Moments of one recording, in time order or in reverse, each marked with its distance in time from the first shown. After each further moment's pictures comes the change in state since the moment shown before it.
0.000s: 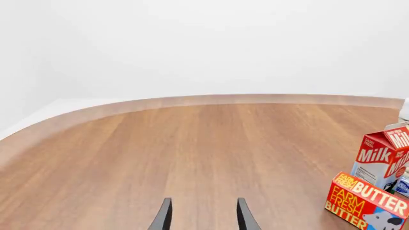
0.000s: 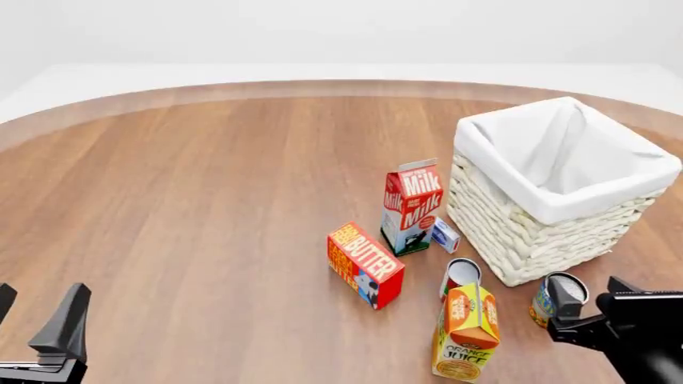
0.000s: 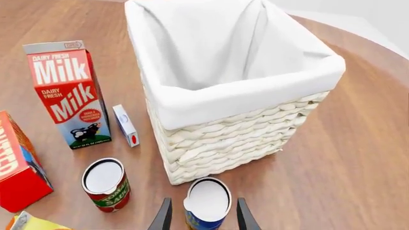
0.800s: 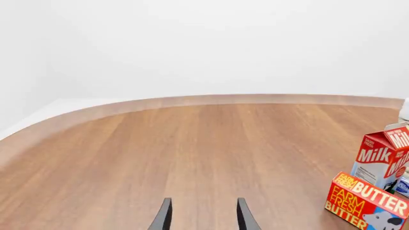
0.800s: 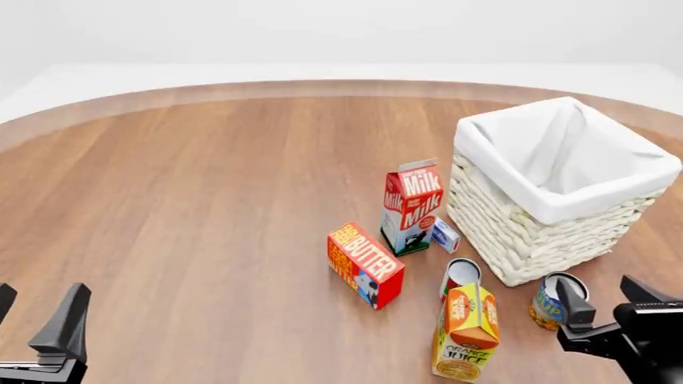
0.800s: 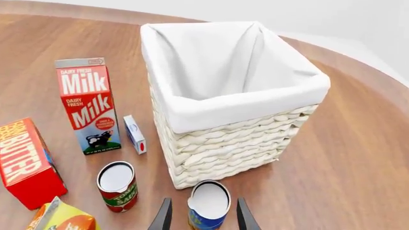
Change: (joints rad) left arm 0.000 0.000 0.000 0.000 0.000; right arm 0.023 -0.287 0.000 0.209 -0.008
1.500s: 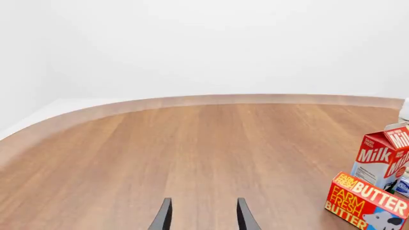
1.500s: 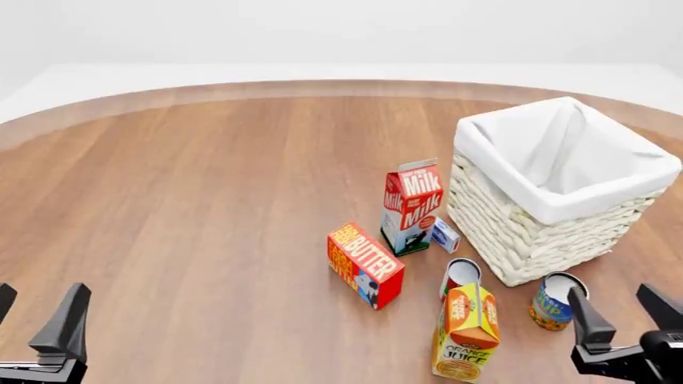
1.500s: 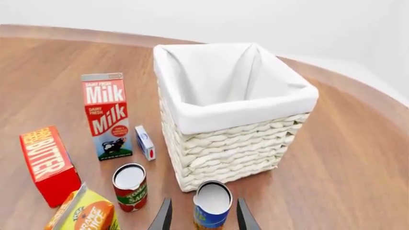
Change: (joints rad) left arm 0.000 0.000 0.000 0.000 0.000; right arm 0.029 -0.366 -0.001 0.275 0.013
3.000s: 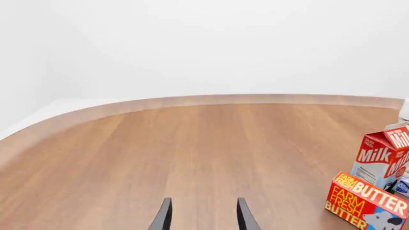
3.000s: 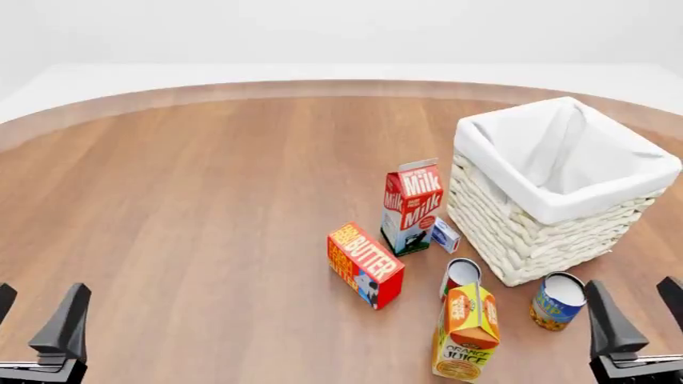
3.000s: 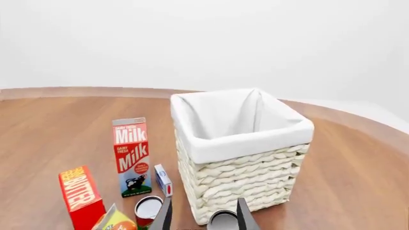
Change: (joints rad) left arm 0.000 0.000 0.000 0.000 0.000; right arm 0.061 -0.261 -0.010 0.052 0.079
